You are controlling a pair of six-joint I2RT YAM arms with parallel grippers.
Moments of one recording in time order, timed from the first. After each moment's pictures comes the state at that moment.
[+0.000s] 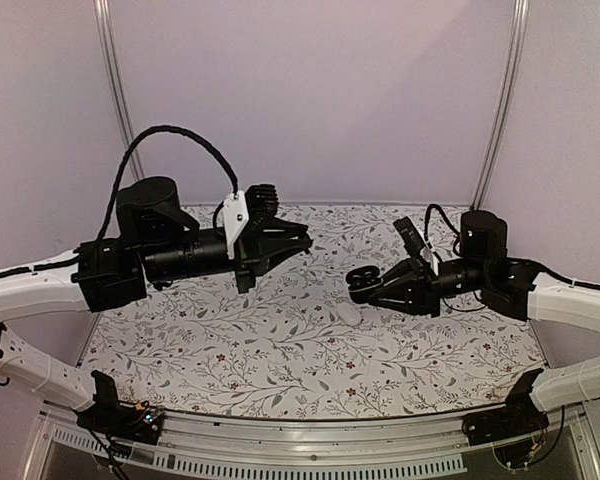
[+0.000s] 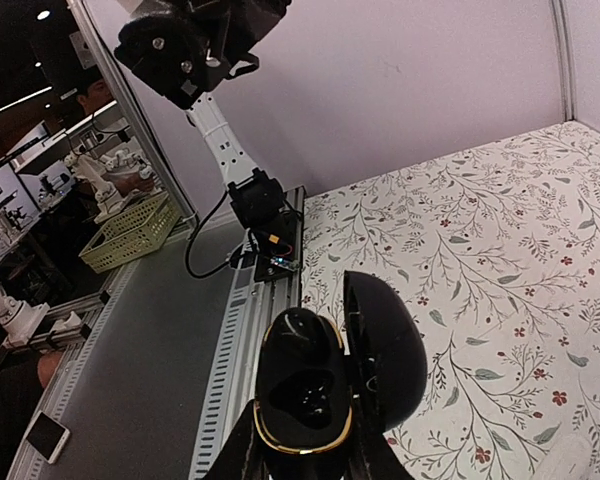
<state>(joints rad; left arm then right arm) -1.11 1.19 1.04 0.09 0.13 0.38 0.68 1.13 0.68 0.20 -0.95 0.15</state>
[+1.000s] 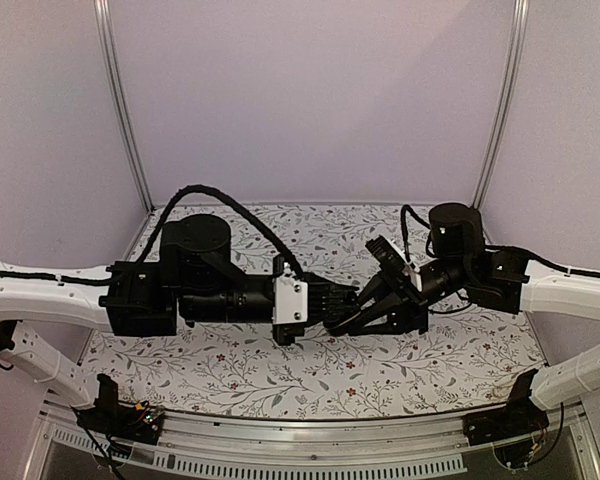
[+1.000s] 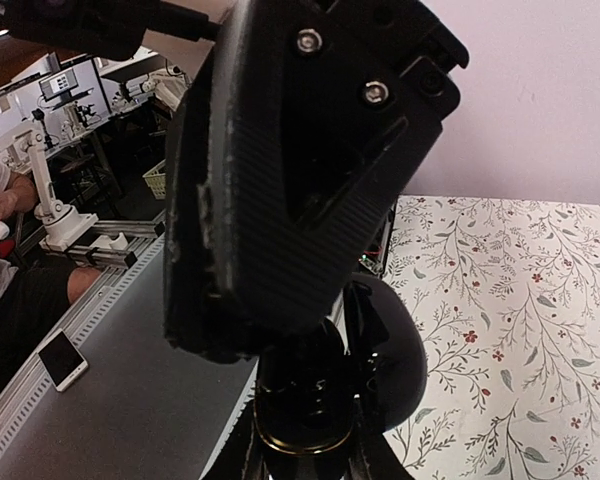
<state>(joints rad) -1.34 1.33 1.08 0.11 0.08 0.71 0.90 1.22 0.86 0.02 -1.02 -0.12</state>
